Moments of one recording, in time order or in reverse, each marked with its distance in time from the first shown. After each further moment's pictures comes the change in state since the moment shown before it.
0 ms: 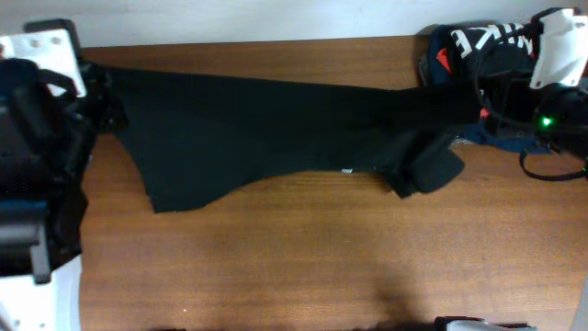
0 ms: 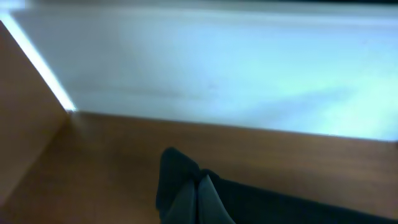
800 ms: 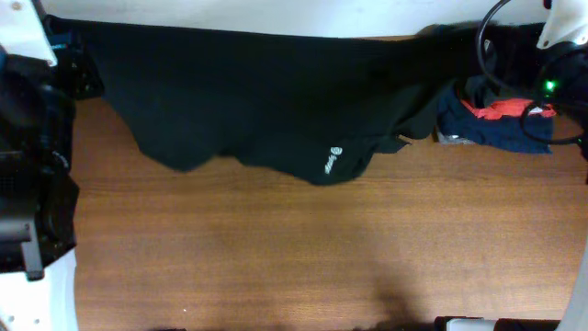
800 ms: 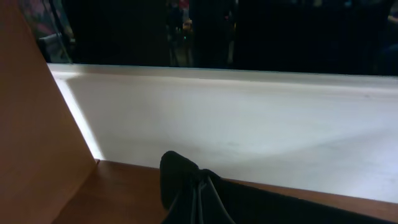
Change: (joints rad) left arm 0.000 0.043 0.094 0.160 -0.096 0.046; right arm 0.000 0.059 0.050 0.203 0.000 -0.025
